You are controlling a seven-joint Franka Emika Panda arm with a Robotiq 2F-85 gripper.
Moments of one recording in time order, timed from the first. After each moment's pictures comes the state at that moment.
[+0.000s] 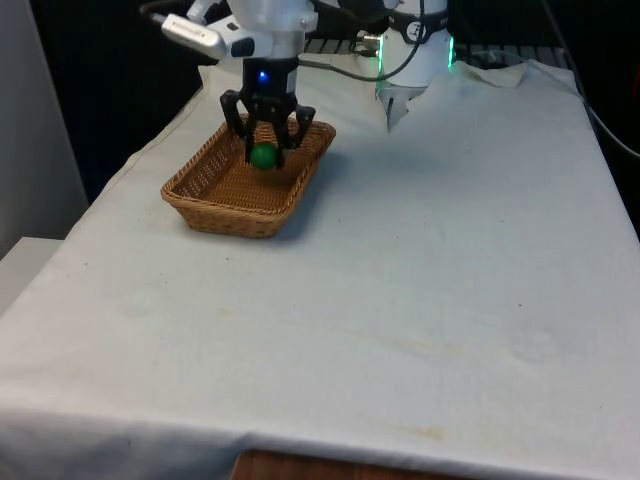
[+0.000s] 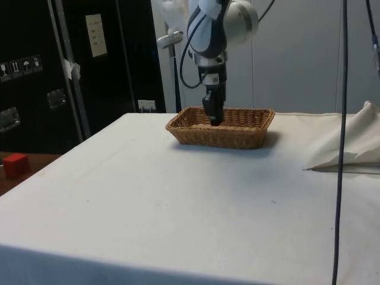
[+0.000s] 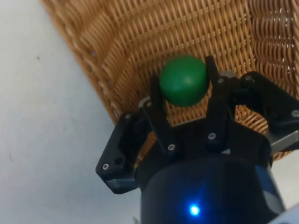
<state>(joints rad) 0.38 0.40 -0.71 -2.32 0.26 2.67 -0.46</state>
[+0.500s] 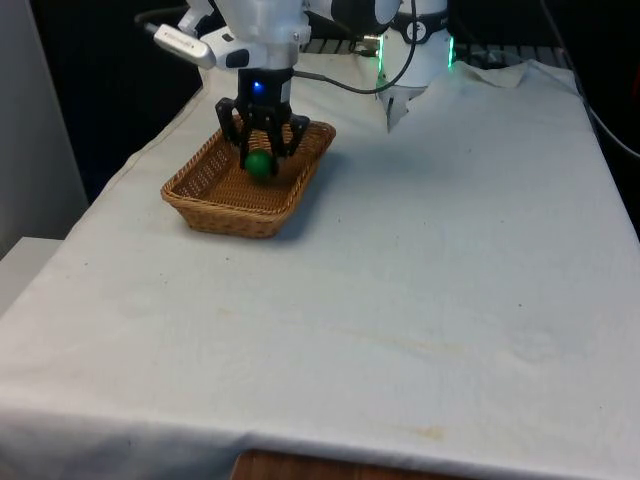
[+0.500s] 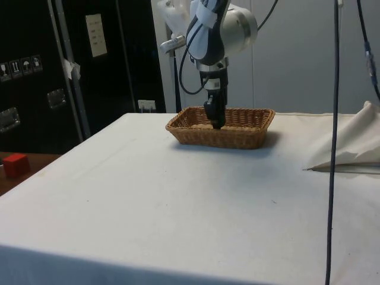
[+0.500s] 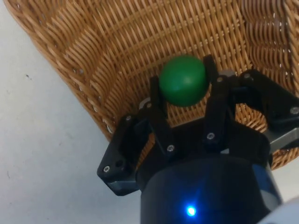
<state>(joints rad) 0.38 0.45 -0.72 -2.30 0.32 2.69 -0.50</state>
